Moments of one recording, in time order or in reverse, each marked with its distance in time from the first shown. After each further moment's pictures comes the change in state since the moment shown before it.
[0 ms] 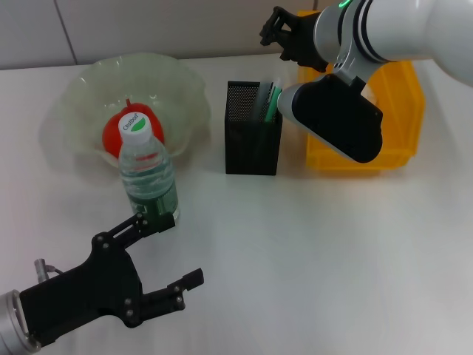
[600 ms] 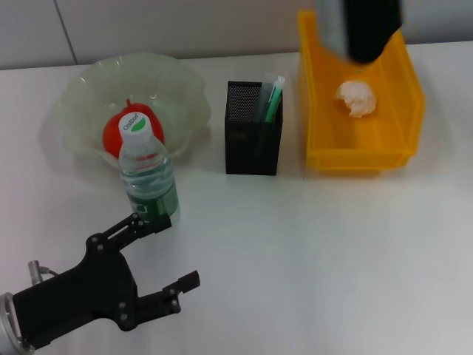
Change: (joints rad) left arm 0.011 0.004 -0.005 0.007 0.000 0.029 0.014; right arm -0.122 0.002 0.203 -0.378 0.170 -0.042 0.462
